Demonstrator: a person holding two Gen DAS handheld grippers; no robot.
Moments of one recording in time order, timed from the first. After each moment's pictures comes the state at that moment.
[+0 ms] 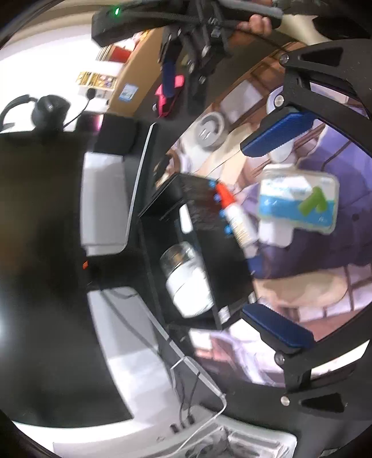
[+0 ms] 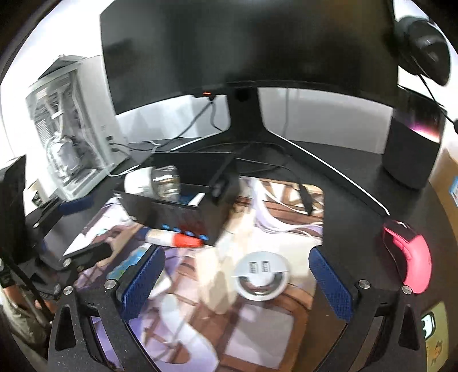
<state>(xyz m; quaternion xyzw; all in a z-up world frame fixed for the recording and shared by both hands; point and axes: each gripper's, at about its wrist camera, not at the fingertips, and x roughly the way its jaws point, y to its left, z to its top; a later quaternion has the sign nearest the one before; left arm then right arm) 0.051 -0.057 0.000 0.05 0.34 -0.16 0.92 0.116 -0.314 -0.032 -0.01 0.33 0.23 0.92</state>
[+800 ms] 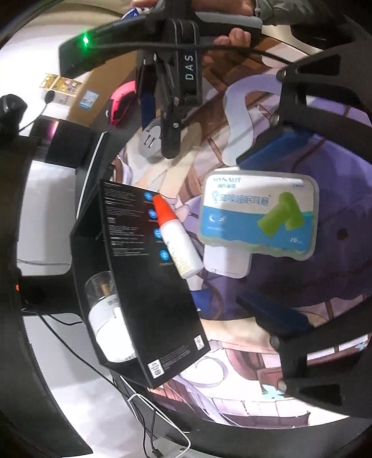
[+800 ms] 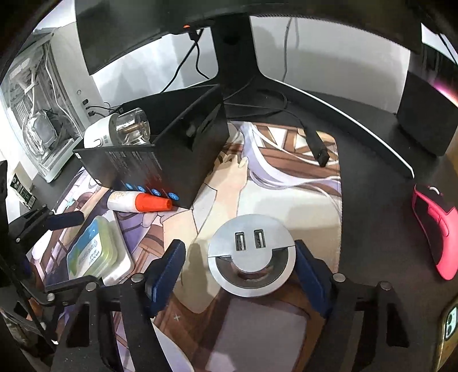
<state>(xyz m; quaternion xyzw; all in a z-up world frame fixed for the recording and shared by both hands) 0.061 -0.073 -0.052 0.05 0.44 -0.20 0.87 0.152 -0.290 -0.094 -0.04 0.42 0.22 0.88</state>
